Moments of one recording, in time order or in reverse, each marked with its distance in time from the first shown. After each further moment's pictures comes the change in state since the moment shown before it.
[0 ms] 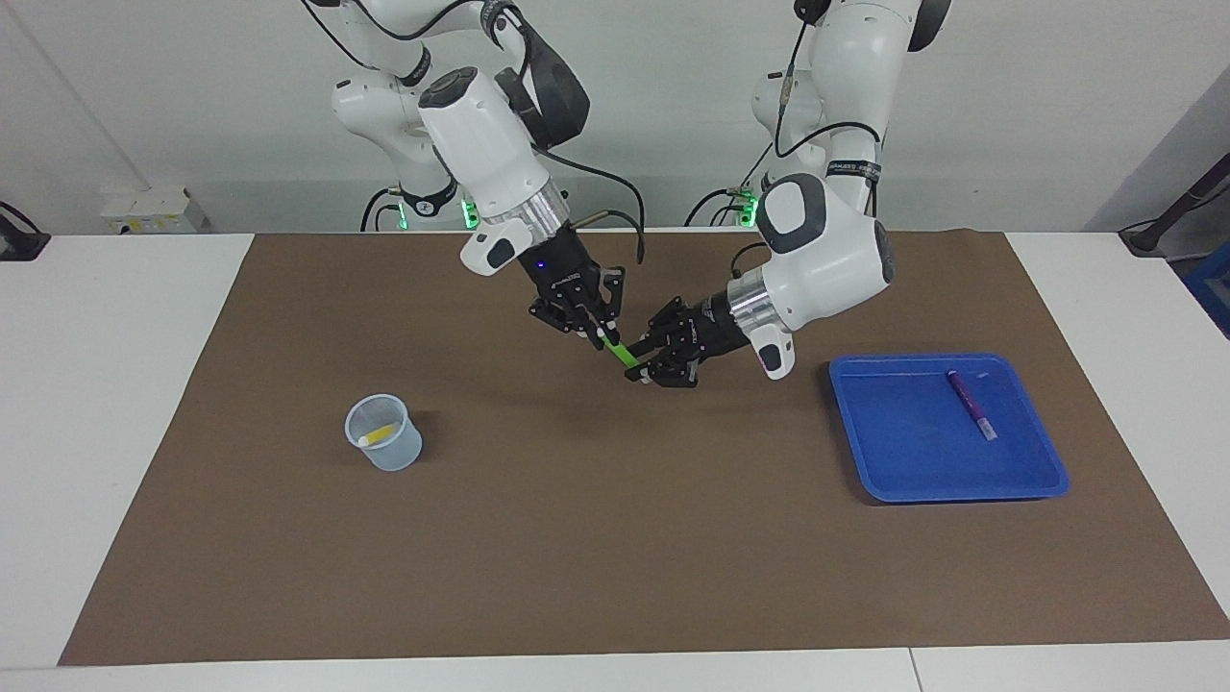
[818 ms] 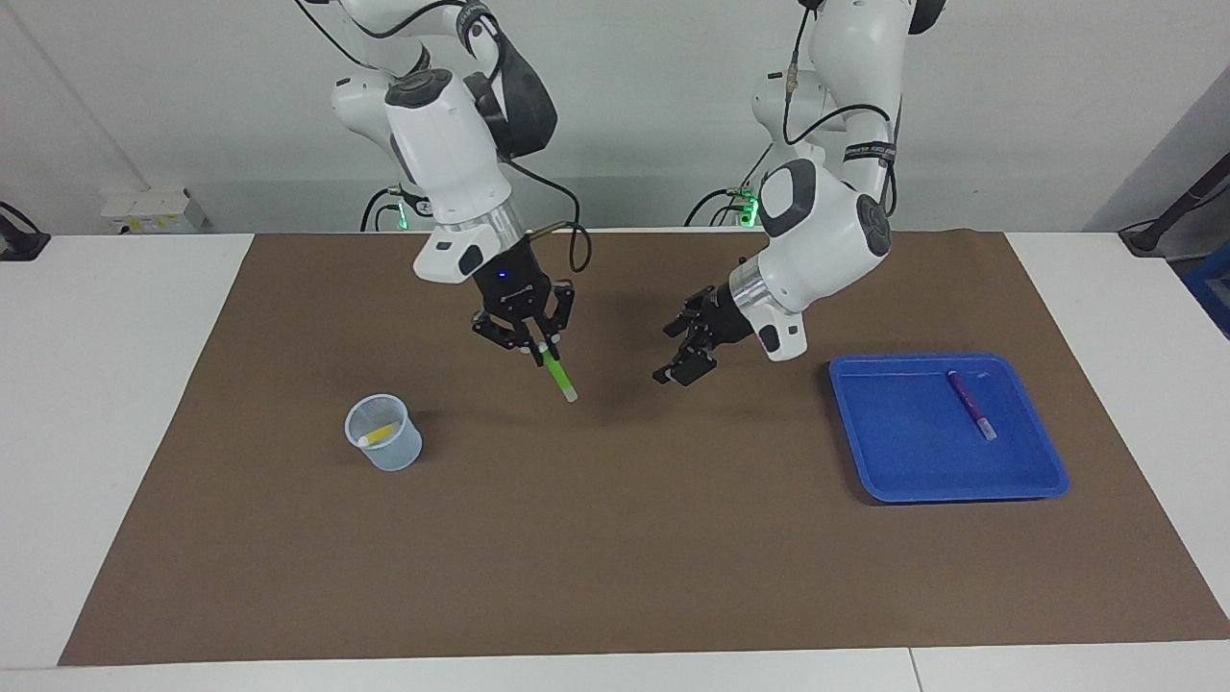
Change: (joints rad) left arm 0.018 -0.066 0.005 -0.114 0.290 -0.026 0.162; right arm -0.137 -0.037 -0.013 0.016 -0.172 -0.179 -0.426
